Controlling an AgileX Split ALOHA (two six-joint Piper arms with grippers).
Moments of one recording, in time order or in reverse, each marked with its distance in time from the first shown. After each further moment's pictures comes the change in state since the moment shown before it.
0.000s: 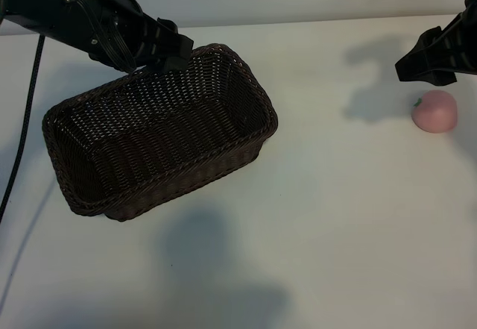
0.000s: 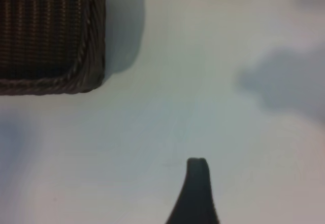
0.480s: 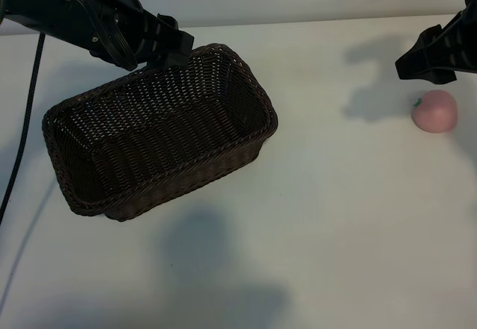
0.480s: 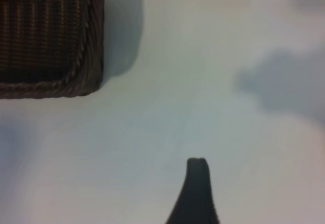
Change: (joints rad) left arm 0.000 0.000 0.000 0.000 -0.024 0.000; right arm 0.000 0.000 0.000 0.000 -0.011 0.000
